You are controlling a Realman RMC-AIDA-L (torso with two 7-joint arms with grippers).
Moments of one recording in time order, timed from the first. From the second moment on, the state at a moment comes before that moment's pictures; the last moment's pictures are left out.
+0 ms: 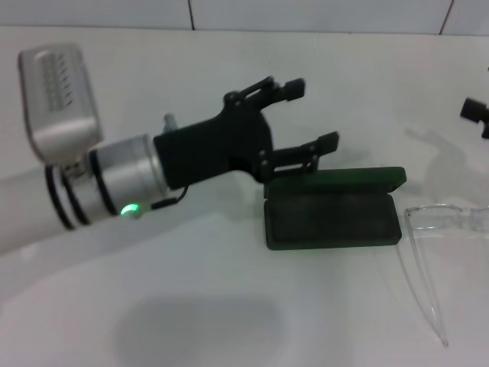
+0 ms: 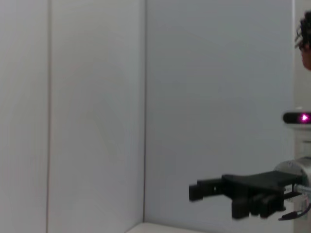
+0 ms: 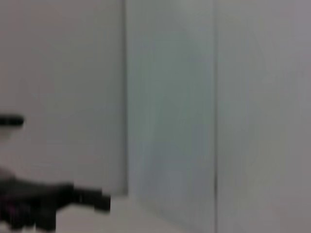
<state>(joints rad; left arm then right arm) -0.40 -2.09 1.56 0.68 1.00 1.29 -1.00 0.38 2.00 -0.64 -0.77 -1.64 -1.65 1.15</state>
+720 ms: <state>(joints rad) -0.38 -2.09 1.56 0.51 0.91 1.39 -0.90 0.60 1.91 -0.84 -1.08 -2.23 -1.78 1.62</state>
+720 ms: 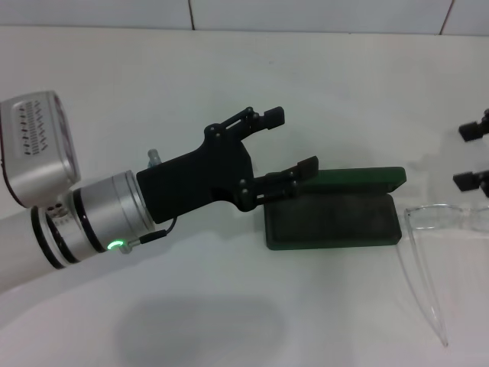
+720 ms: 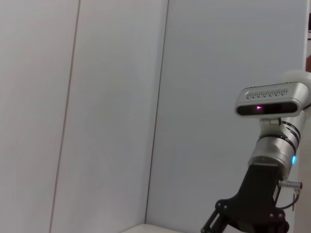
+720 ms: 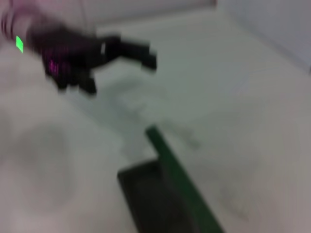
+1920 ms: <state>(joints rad) -0.40 -2.09 1.56 0.49 0.92 1.39 -0.89 0.74 1.98 -1.16 -1.11 -2.61 -1.70 1.77</state>
